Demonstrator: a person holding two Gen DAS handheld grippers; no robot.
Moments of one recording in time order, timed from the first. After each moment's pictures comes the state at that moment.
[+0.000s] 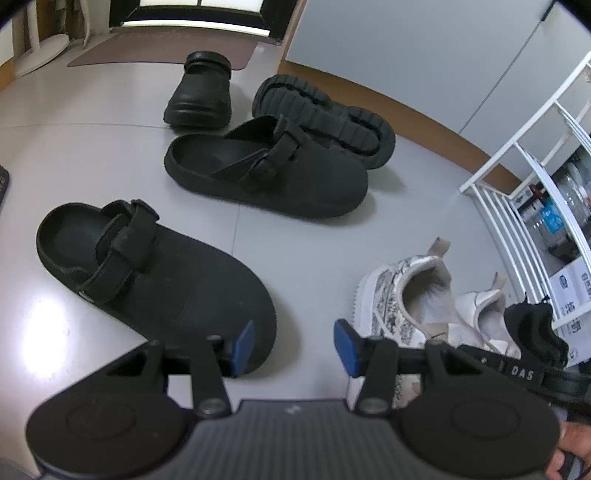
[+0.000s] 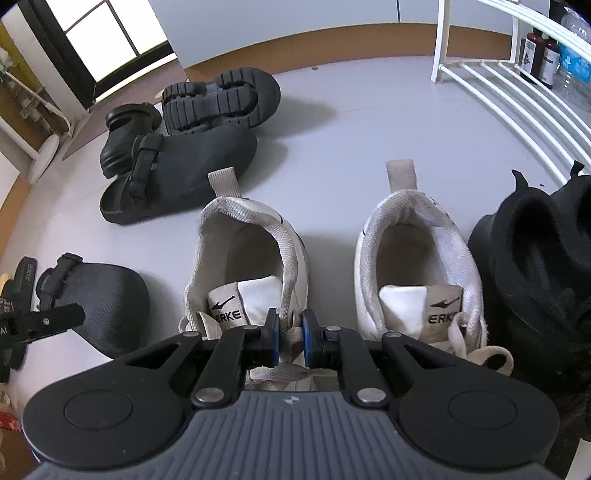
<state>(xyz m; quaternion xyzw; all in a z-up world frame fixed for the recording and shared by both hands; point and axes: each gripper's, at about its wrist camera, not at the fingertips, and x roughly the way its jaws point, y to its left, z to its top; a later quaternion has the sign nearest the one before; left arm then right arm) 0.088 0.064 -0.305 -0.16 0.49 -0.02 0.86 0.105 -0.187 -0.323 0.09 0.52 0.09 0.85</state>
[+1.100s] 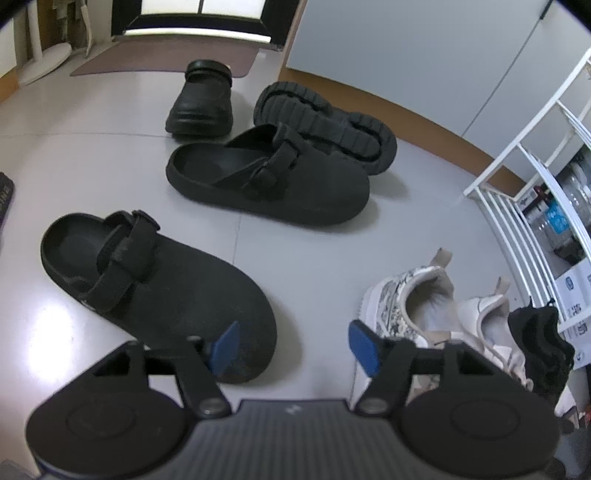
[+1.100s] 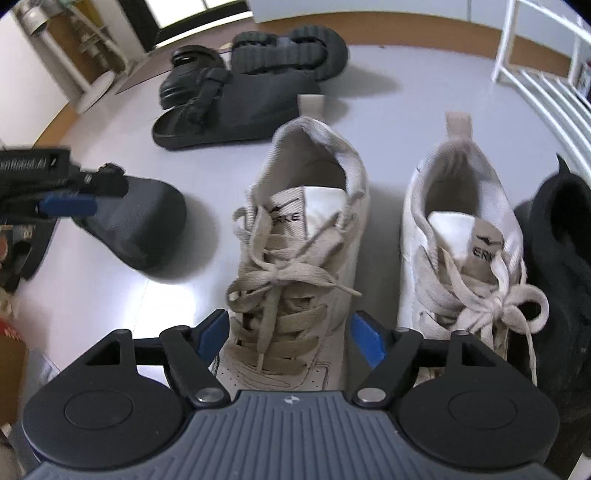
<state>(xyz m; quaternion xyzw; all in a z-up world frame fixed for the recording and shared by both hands) 0.090 0.060 -0.300 -0.15 0.48 -0.01 0.87 0.056 -0.165 -0.342 0.03 0.53 0.18 0.83</state>
